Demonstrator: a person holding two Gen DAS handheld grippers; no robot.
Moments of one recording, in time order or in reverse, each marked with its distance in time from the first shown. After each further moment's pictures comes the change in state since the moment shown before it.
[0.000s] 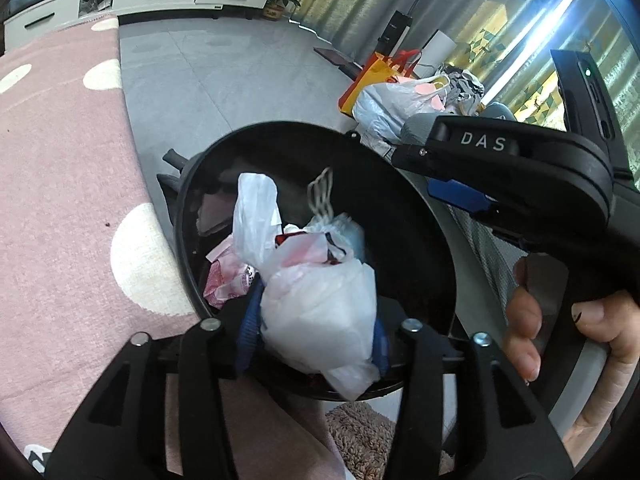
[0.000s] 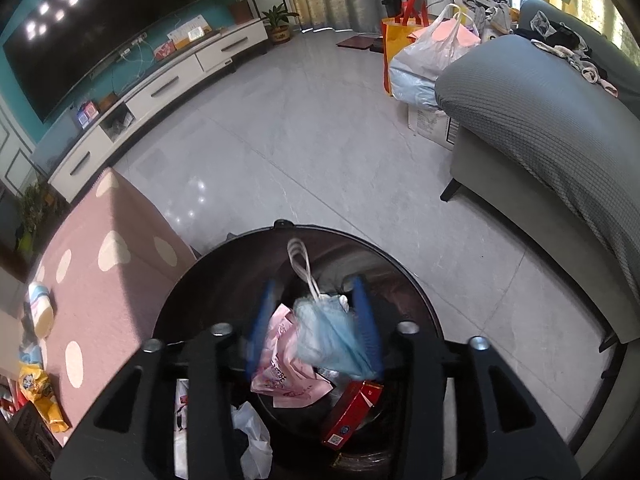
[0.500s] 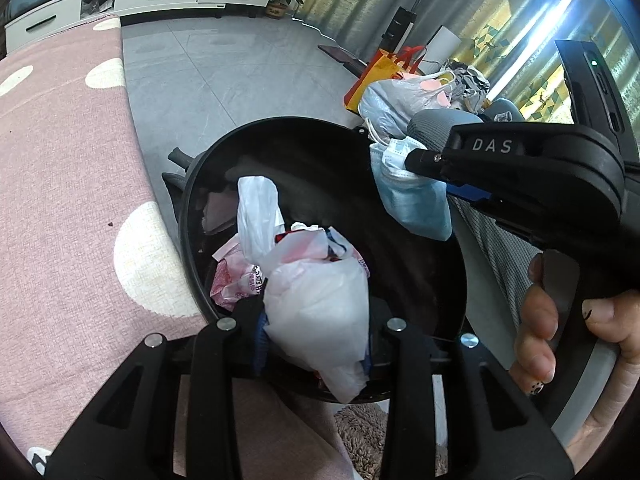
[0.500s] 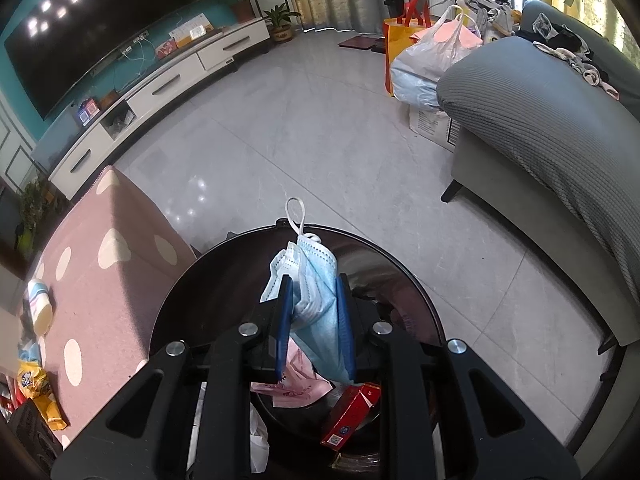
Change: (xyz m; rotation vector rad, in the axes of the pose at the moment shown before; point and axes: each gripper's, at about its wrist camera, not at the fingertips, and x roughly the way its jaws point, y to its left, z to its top) left arm 0.008 0.000 0.001 0.006 0.018 0.023; right arm 0.004 0.005 -0.001 -0.019 0.014 -0.008
